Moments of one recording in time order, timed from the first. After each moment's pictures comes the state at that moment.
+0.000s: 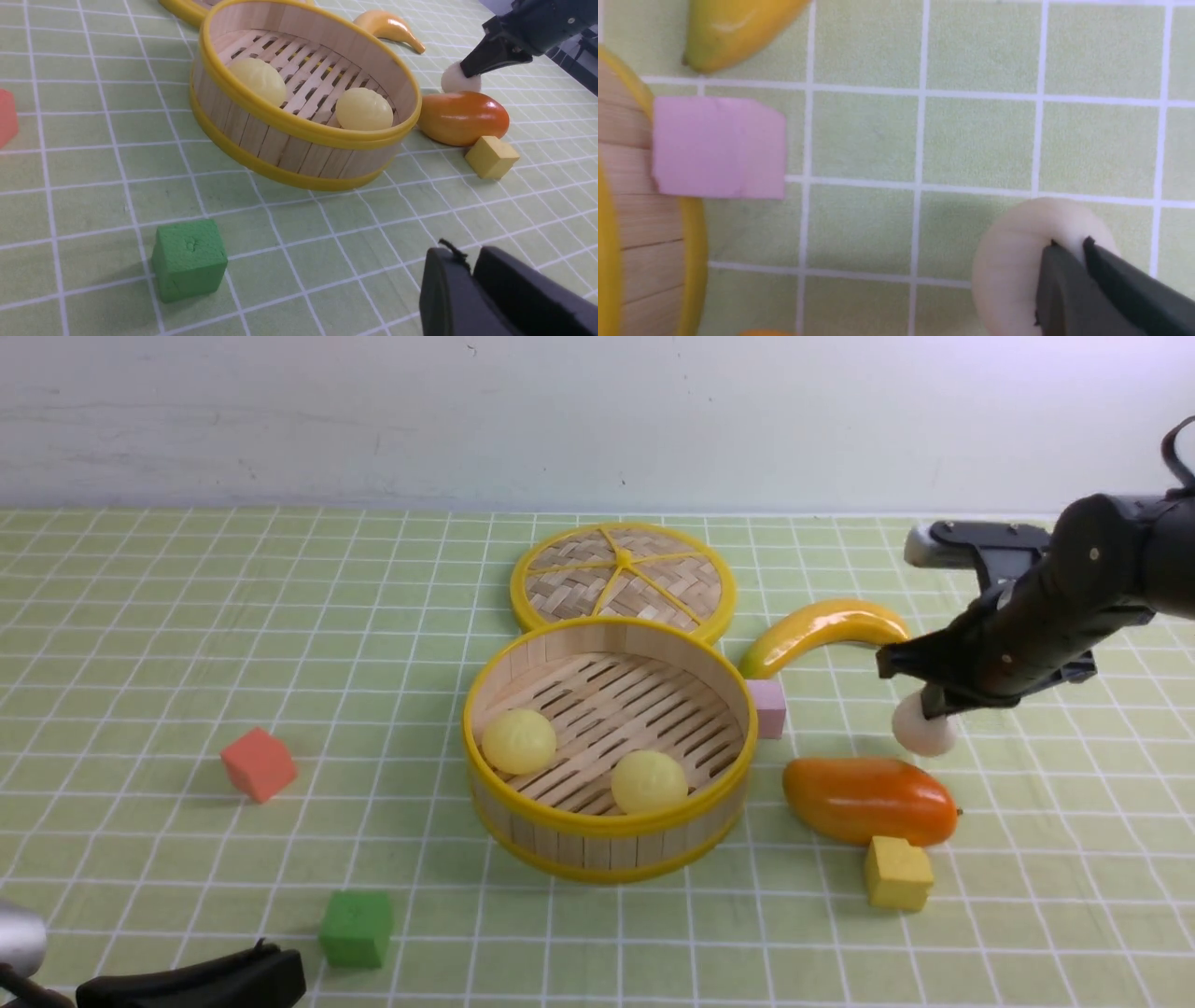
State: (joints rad) right arm 0.12 1.91 -1.41 0.12 0.59 0.02; left arm -0.60 0.54 -0.18 -0.18 0.00 -0.18
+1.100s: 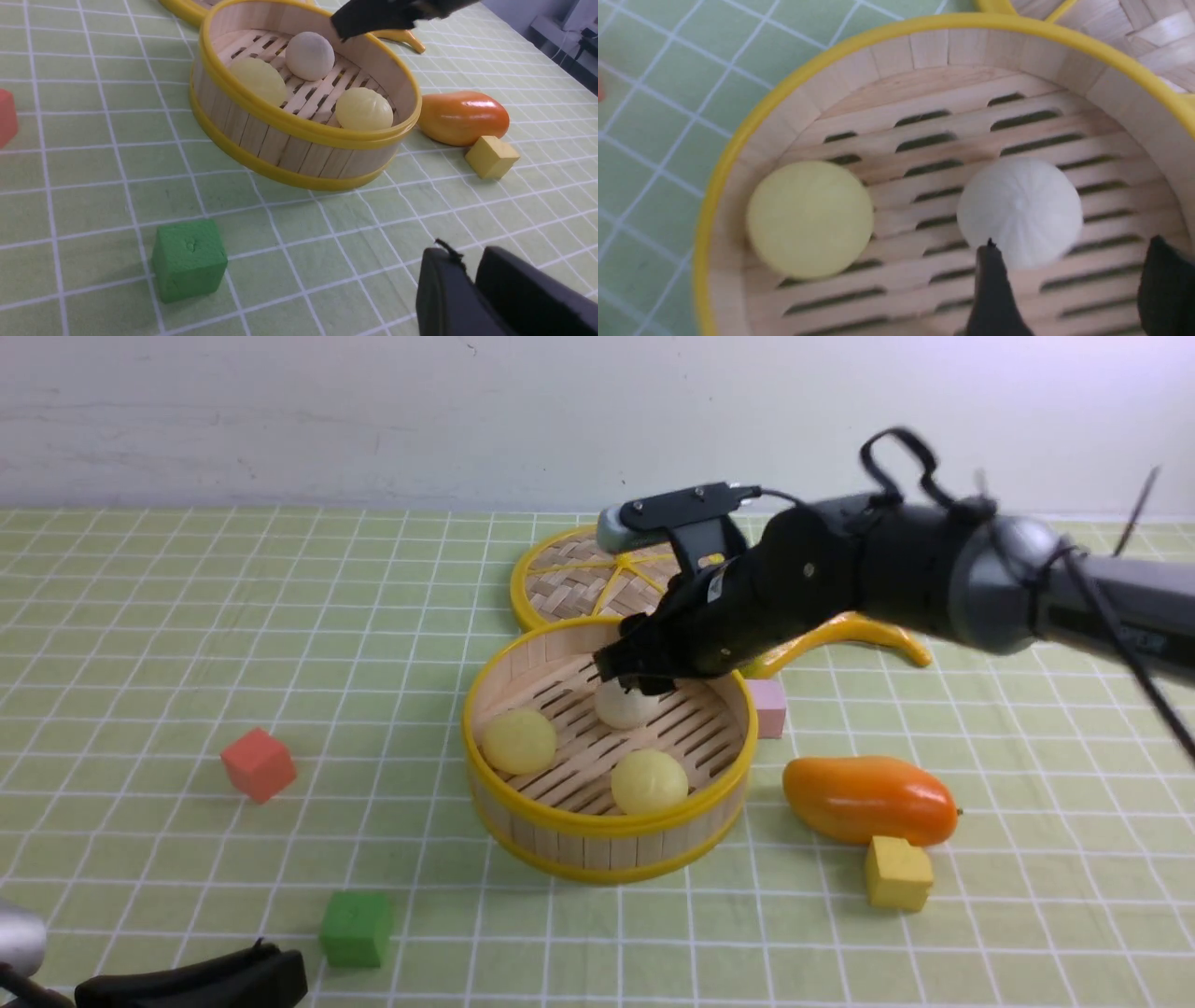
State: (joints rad) right arm 0.50 1.97 -1.62 0.17 0.56 -0.05; left arm -0.60 0.54 -0.18 -0.18 0.00 -0.18
